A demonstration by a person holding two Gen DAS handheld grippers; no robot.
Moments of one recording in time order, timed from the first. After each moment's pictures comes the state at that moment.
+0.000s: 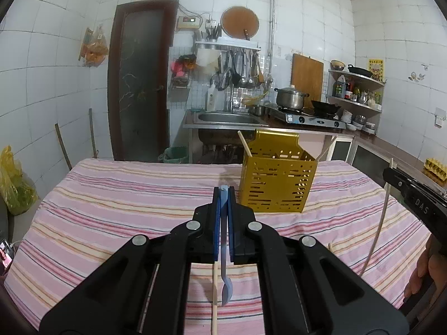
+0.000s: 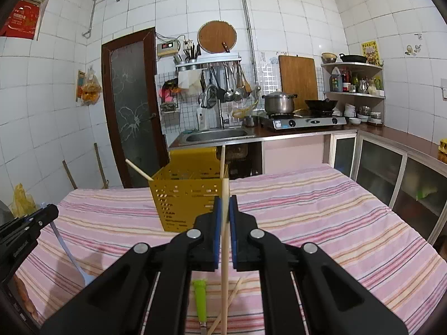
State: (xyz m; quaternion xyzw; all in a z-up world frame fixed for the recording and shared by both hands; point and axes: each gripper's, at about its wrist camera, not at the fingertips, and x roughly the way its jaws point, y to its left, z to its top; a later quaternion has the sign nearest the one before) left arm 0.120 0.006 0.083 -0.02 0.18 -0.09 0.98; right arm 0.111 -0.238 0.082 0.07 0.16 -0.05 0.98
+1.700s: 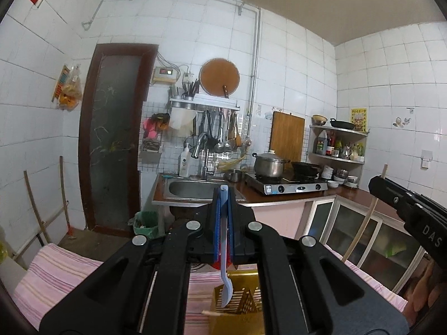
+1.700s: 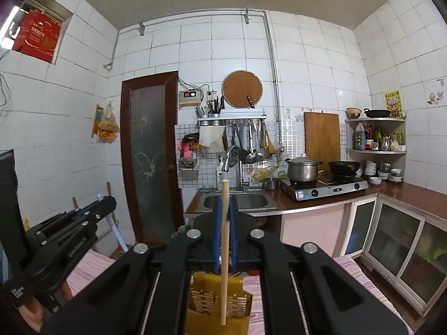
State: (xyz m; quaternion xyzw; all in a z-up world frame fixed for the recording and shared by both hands) left arm 0.272 -0.037 0.236 -0.05 0.06 -0.15 0.99; right arm 0.218 -0.216 0.250 0.02 0.05 -0.02 1.00
